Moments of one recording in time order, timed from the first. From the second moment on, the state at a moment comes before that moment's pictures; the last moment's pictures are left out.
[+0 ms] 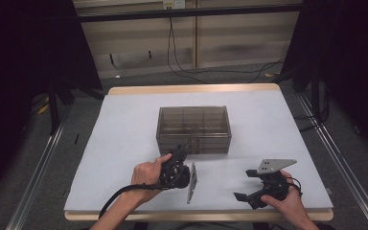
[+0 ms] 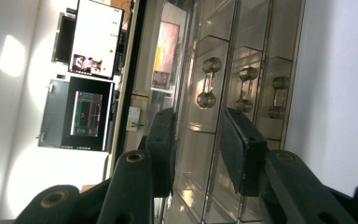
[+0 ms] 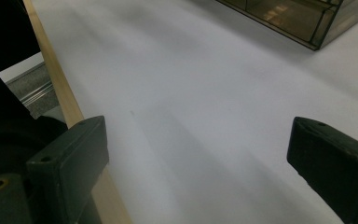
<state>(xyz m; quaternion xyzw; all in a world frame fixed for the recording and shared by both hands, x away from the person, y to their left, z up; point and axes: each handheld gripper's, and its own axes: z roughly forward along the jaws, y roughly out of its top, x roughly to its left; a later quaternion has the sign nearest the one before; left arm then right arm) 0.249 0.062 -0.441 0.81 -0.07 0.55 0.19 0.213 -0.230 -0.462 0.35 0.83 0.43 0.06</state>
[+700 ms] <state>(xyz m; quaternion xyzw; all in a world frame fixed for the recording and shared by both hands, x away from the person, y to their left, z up) 0.261 0.033 -0.464 0.79 -0.08 0.60 0.11 0.212 -0.230 -0.461 0.35 0.83 0.43 0.06</state>
